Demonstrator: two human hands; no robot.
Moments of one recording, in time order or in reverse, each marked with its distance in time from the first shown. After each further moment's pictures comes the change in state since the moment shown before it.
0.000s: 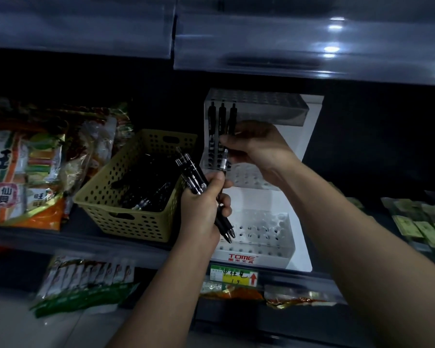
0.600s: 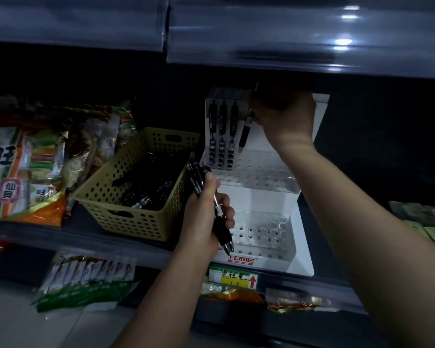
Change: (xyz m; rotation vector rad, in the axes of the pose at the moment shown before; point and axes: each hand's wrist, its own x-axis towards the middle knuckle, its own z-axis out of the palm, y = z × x) left_hand -0.004 -0.007 -0.006 0.034 -0.016 -0.163; right_hand 0.016 -0.022 -0.015 -0.324 0.441 -0.353
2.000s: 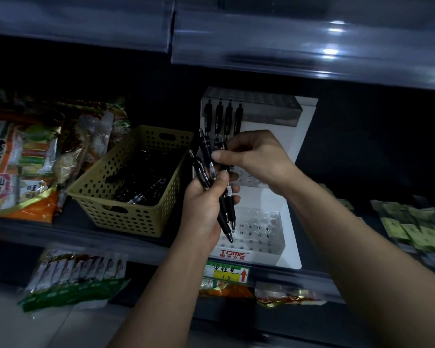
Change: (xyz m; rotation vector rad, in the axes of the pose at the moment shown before) left_hand -0.015 0.006 0.016 -0.036 -0.091 0.229; right_hand -0.049 -0.001 -0.012 0.017 -0.538 0.175
